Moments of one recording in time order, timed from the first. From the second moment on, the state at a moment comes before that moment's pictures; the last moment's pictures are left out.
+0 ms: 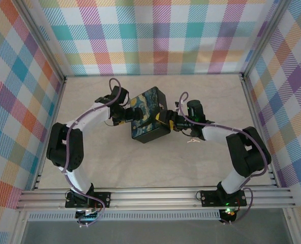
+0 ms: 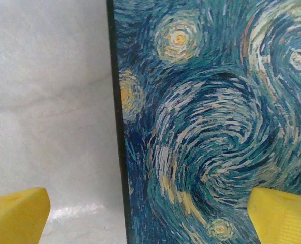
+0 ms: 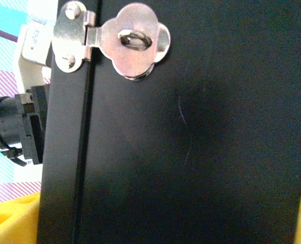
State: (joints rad) left arm -0.38 1.75 1.32 -0.67 0.20 -0.51; right arm 0.42 1.65 0.81 0.34 -0.74 0.87
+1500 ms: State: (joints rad) left arm -0.36 1.82 1.37 -0.62 0.12 -0.45; right arm 0.36 1.71 1.01 -0.21 -0.63 0.54
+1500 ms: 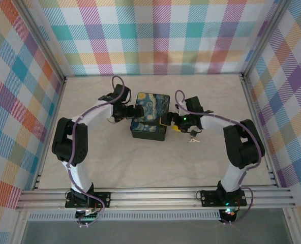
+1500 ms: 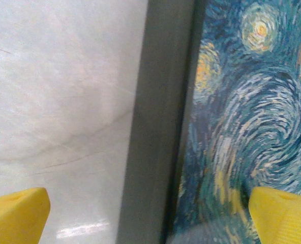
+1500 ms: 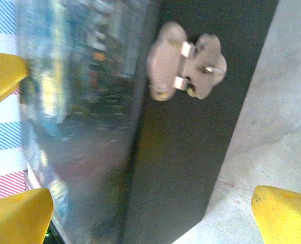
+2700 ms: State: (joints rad) left arm -0.11 1.57 0.41 0.65 -0.25 -0.12; right arm 0.03 1.55 0.39 0.71 -0.03 0.07
